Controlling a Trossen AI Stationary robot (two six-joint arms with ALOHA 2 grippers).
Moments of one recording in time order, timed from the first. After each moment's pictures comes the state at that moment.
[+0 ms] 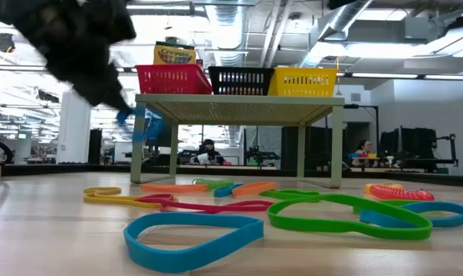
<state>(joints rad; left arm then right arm) -0.42 1.27 0.58 -0.05 -0.36 -0.51 0.58 1.45 1.30 -0.87 0.94 0.89</state>
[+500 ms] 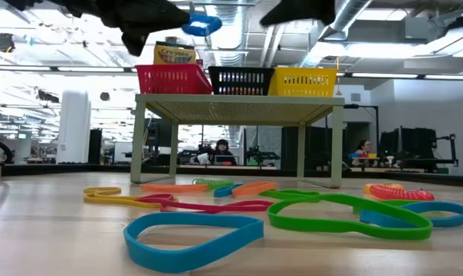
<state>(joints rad) -0.40 1.23 0.58 0.43 -0.49 -0.19 0.40 1.56 1.20 -0.29 0.65 0.53</state>
